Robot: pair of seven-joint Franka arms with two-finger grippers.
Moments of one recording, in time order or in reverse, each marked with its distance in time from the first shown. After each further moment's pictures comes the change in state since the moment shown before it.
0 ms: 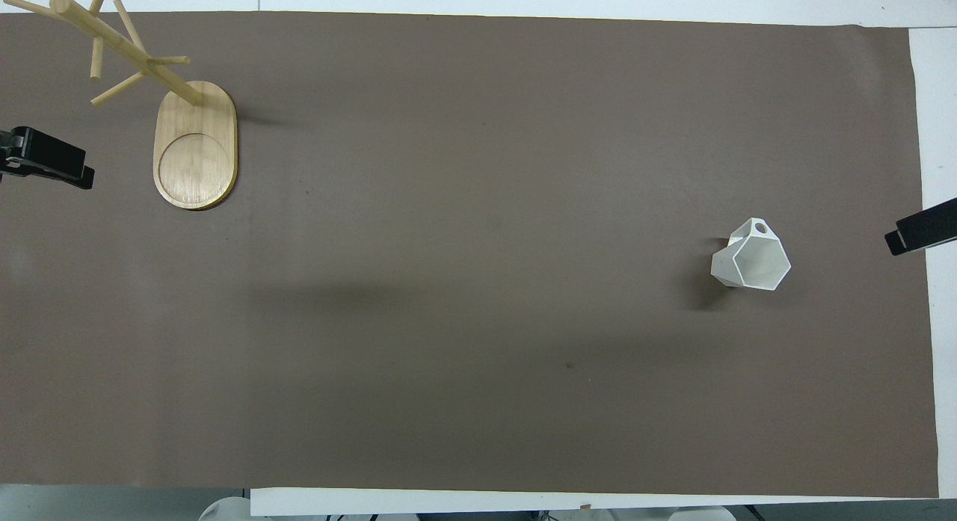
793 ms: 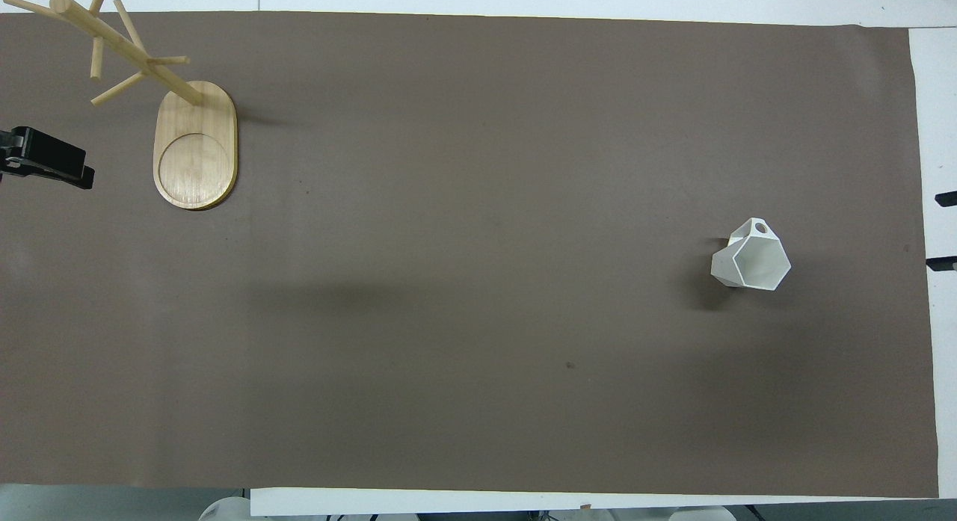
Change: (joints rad) left arm 0.000 0.000 0.000 0.000 0.000 0.000 0.000; right arm -0.460 0.181 -0.020 -0.265 0.470 0.263 -1.335
